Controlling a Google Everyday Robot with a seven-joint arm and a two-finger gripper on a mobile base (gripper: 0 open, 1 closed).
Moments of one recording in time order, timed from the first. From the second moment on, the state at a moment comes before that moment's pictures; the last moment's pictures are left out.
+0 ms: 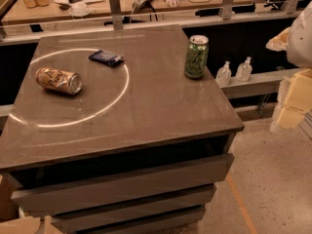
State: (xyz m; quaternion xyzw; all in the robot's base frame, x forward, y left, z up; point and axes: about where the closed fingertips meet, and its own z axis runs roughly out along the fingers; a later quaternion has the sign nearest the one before) arm 0.438 -0.217 0.976 -0.60 0.78 -0.03 0.16
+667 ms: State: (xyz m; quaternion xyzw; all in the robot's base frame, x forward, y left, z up) arm 0.466 -0.219 0.981 -0.59 0.78 -0.01 0.21
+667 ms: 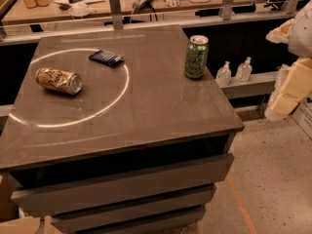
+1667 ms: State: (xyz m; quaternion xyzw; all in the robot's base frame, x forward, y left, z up) arm 0.623 -0.242 0.959 -0.51 0.74 0.16 0.40
